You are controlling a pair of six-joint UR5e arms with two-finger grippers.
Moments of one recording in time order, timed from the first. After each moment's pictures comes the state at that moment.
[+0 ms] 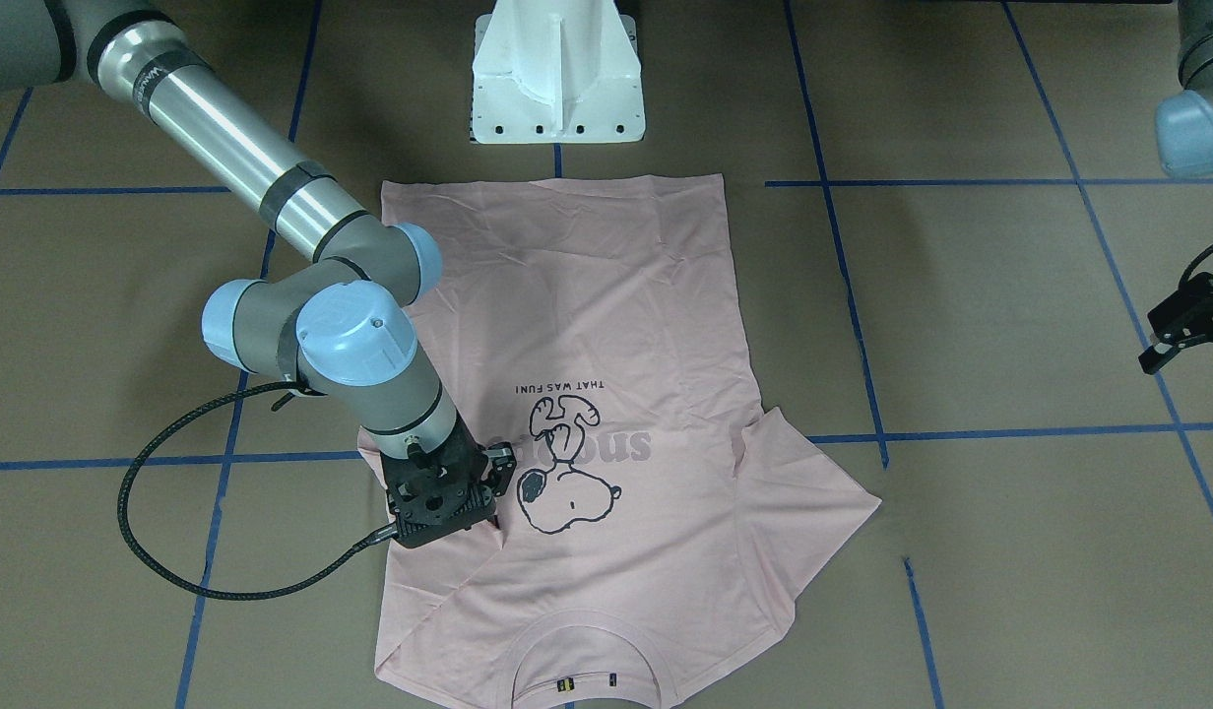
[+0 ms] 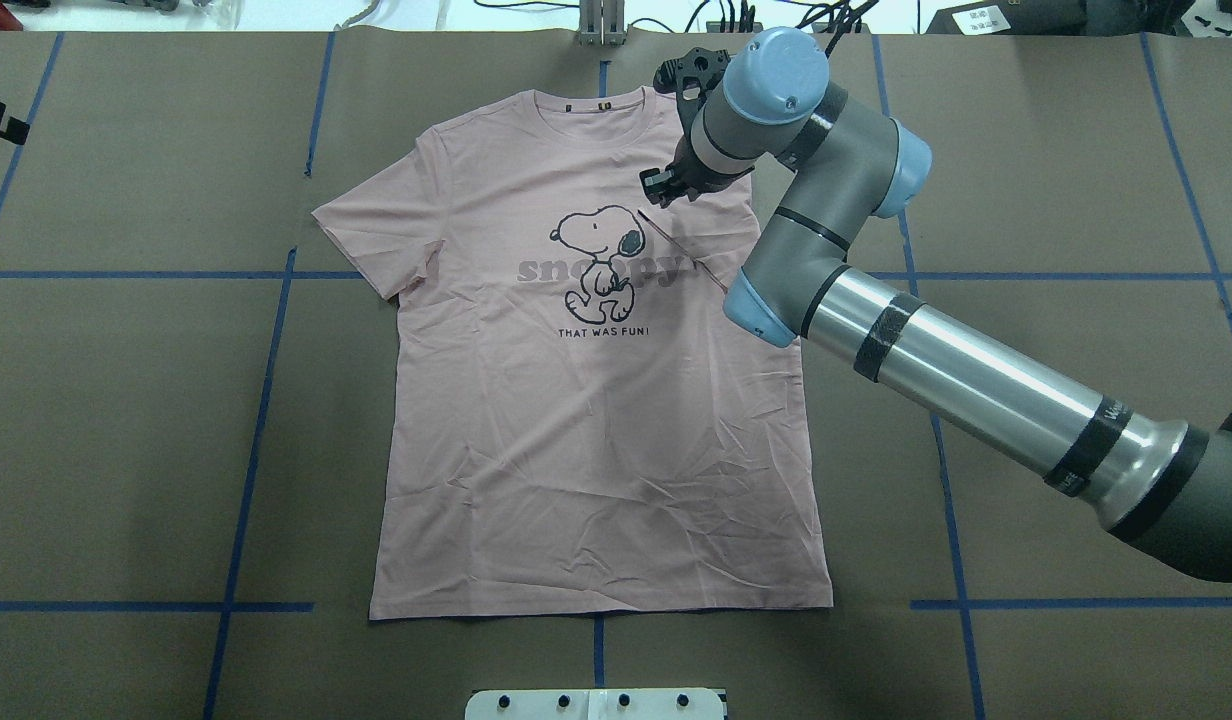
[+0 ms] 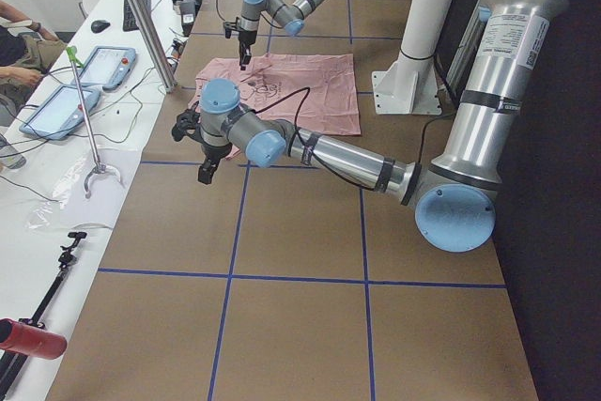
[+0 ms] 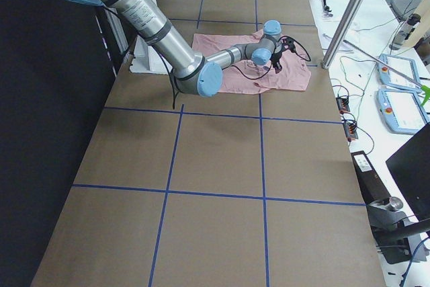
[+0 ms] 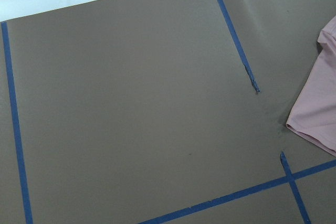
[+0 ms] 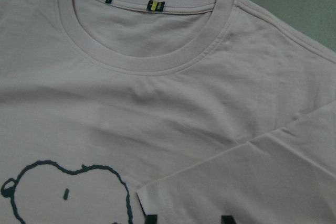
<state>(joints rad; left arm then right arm) -1.34 -1.81 -1.64 -1.92 -2.31 -0.34 0.76 -0.67 1.01 -0.96 1.93 0.82</state>
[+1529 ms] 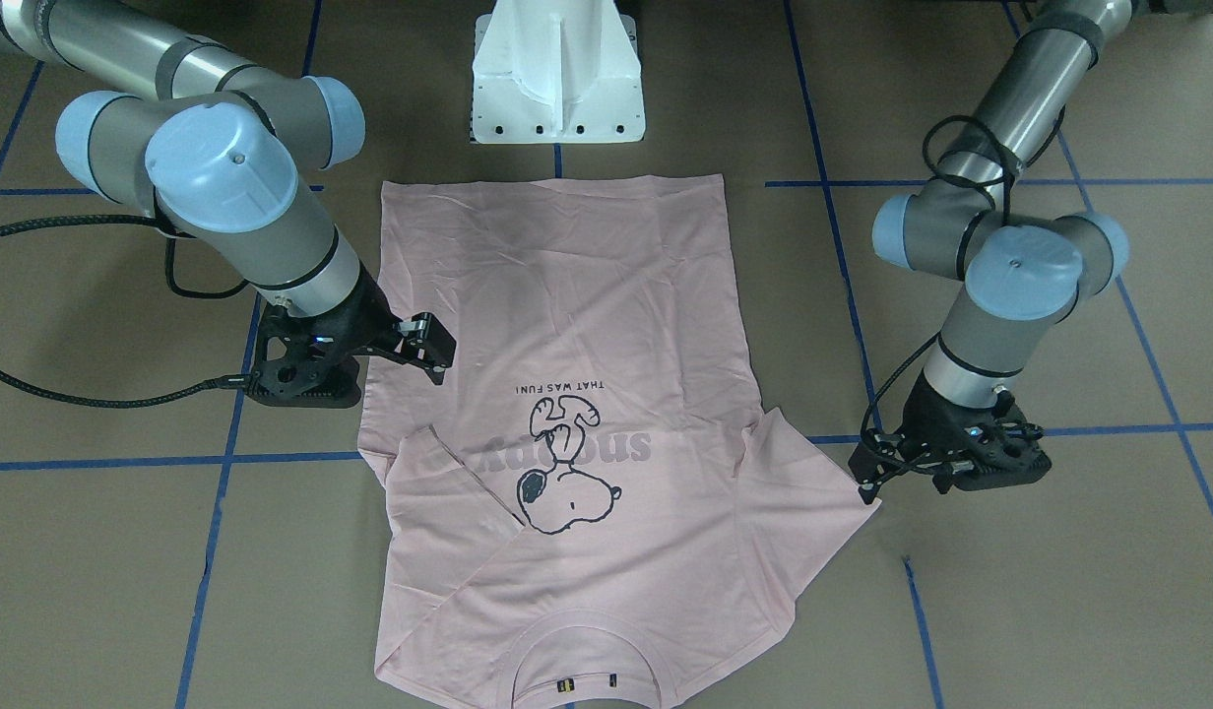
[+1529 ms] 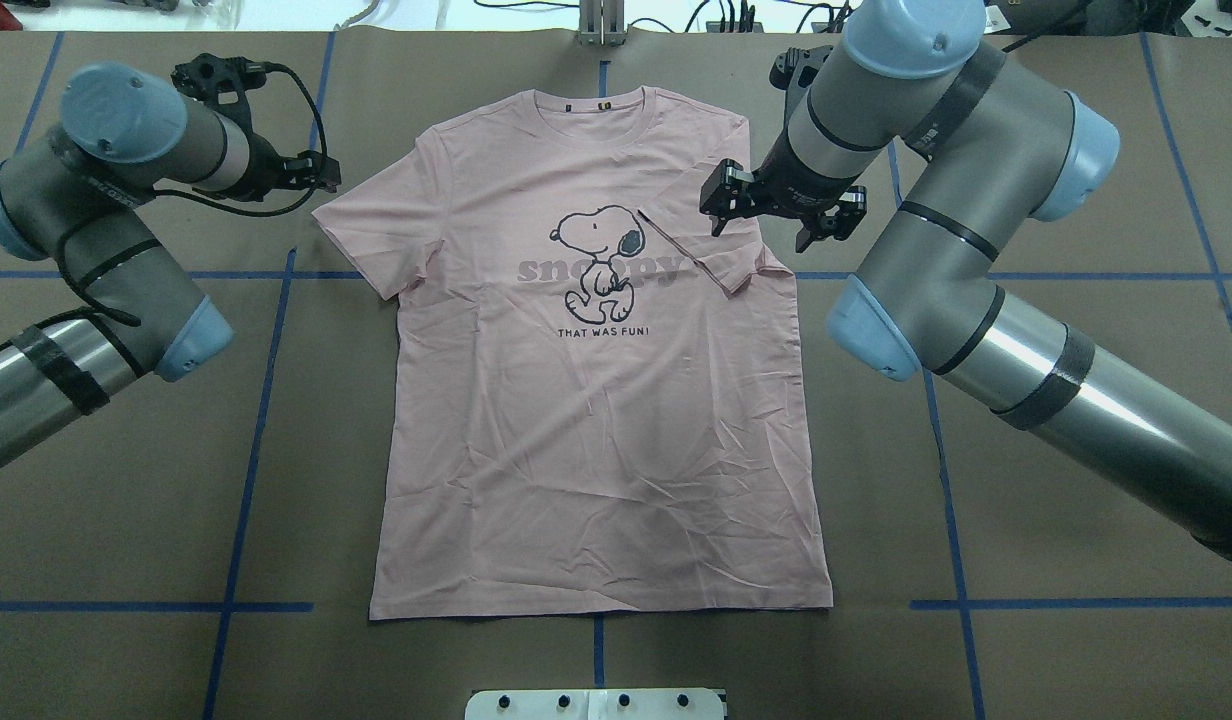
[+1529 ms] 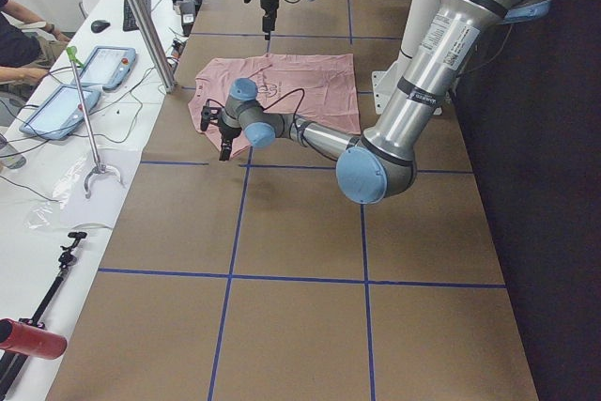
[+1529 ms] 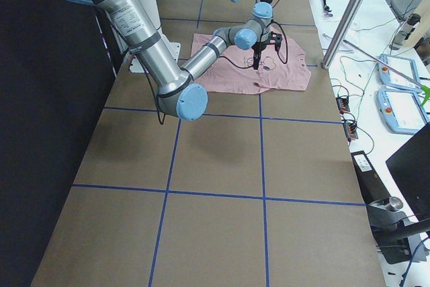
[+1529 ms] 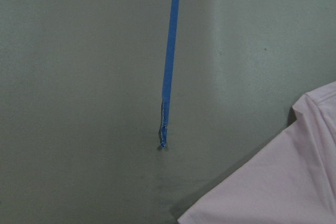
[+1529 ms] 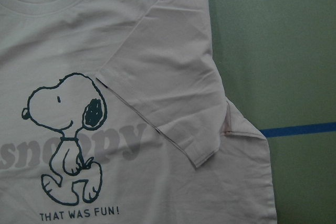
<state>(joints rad) -0.88 -2.10 -1.25 -2.24 -1.83 -1.09 0.82 -0.92 1.61 -1.48 2.13 1.15</state>
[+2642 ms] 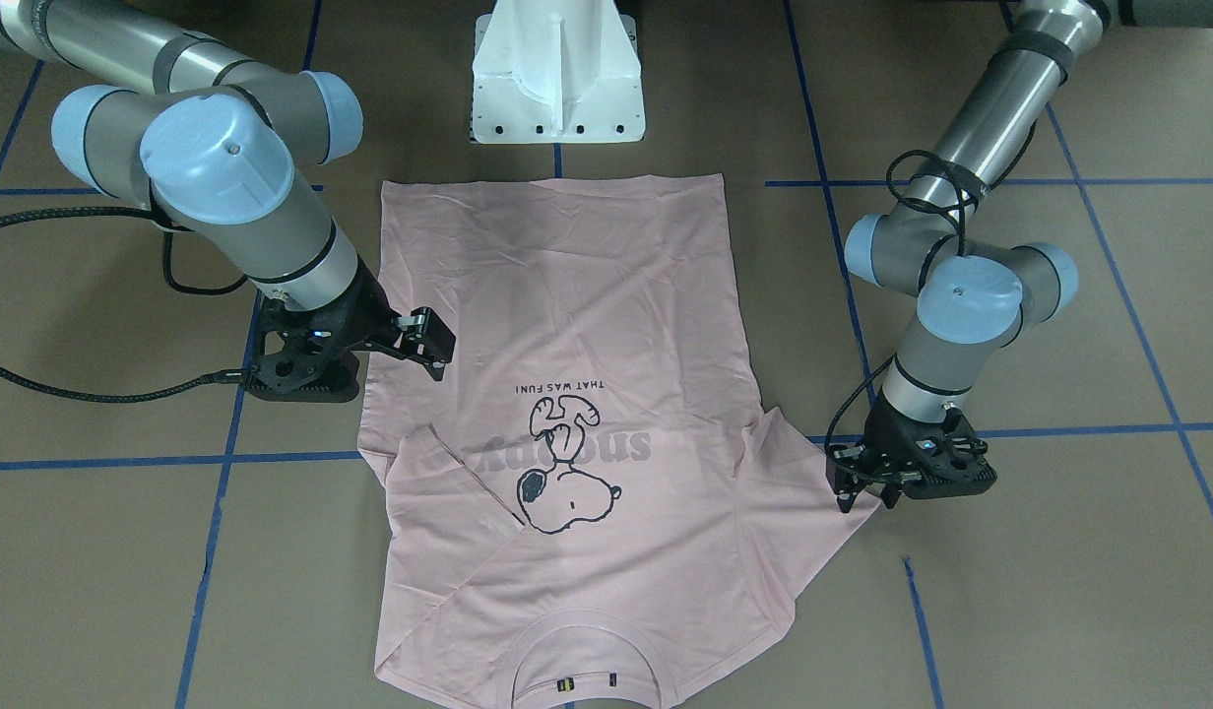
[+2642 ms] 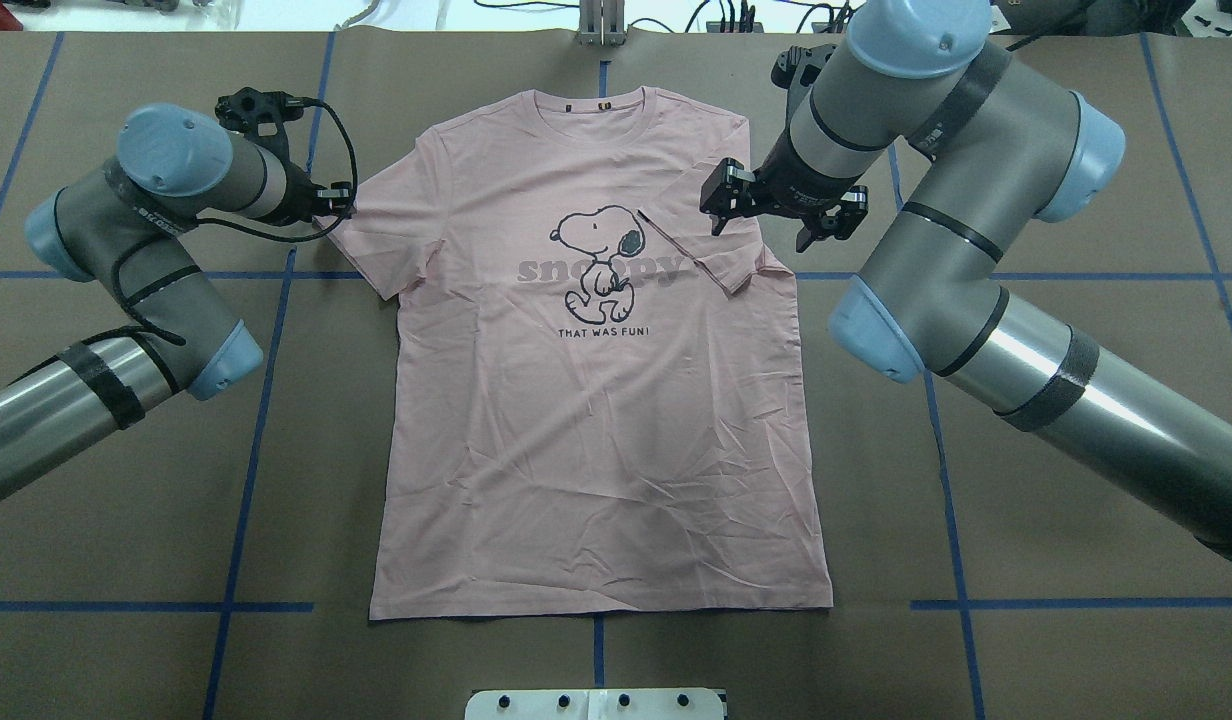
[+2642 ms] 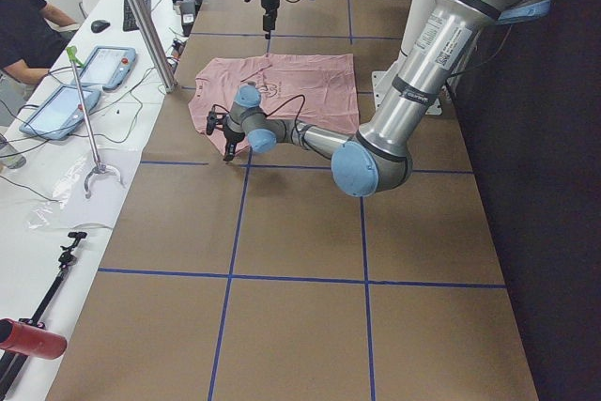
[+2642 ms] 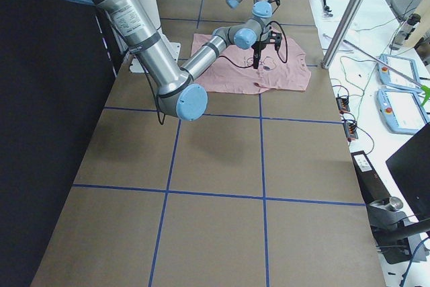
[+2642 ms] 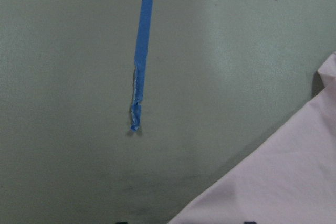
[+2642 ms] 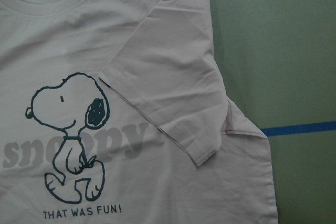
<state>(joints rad) -0.84 -2.12 -1.19 -2.29 -1.81 -1.08 0.82 -0.92 1.62 -1.48 2.13 1.16</state>
